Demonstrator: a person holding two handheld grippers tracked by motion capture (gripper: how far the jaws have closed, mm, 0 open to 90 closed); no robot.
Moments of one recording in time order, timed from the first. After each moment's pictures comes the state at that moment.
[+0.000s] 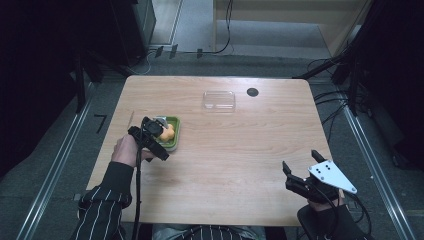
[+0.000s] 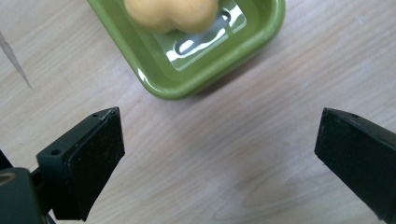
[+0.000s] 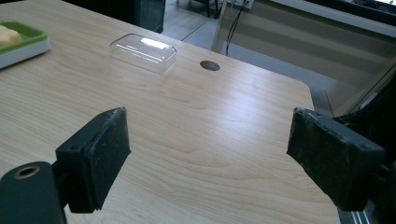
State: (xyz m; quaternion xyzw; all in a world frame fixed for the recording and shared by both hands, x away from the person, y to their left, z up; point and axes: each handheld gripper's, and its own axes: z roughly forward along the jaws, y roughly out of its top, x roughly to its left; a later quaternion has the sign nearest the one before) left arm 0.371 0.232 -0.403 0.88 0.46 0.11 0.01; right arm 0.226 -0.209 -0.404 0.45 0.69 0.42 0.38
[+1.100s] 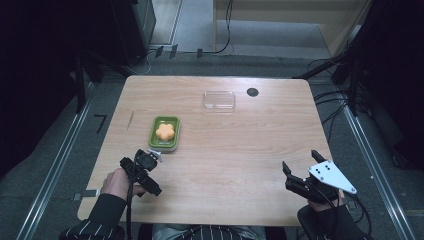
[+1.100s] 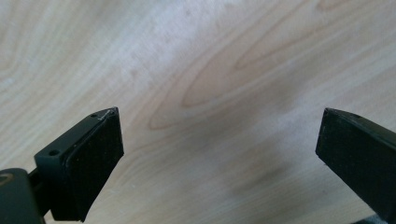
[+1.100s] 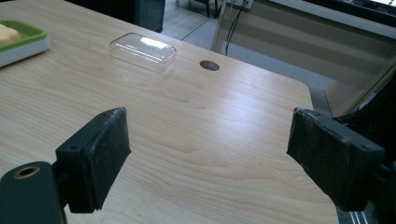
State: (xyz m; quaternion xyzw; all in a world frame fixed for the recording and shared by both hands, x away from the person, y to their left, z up) left arm 0.288 0.241 -0.433 0.89 0.45 0.08 -0.02; right arm 0.226 -0.208 -0.405 0.45 0.69 0.42 0.38
